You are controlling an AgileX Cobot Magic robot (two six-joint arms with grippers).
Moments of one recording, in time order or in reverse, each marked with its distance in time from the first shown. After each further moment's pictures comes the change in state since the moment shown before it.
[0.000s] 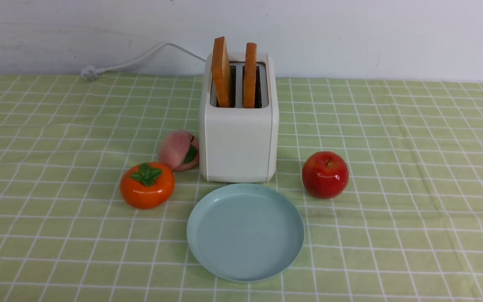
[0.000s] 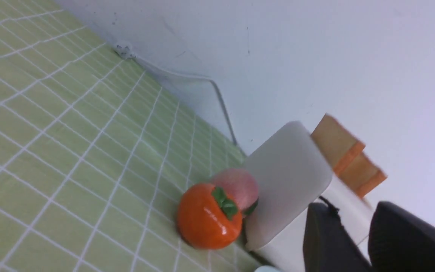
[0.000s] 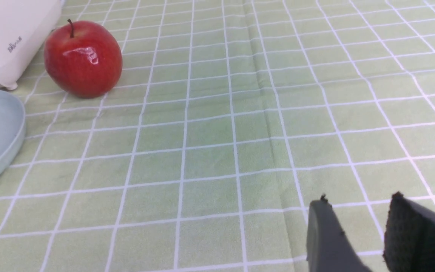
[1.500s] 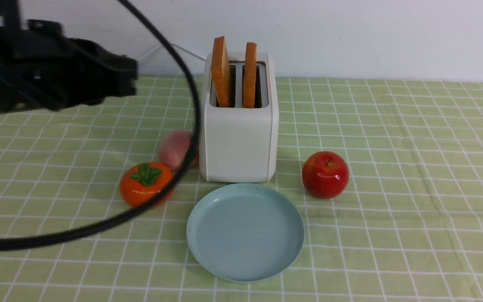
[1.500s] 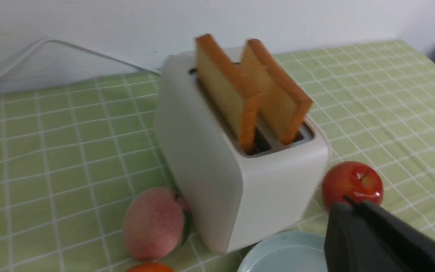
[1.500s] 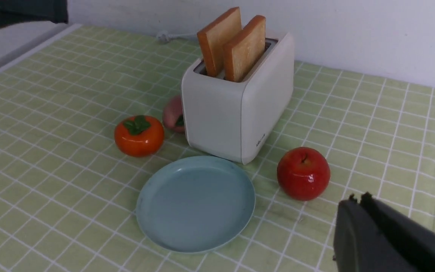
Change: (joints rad) right arm 0.620 0.510 -0.892 -0.031 0.377 -0.027; left arm -0.234 1.239 -1.096 0.022 0.397 0.770
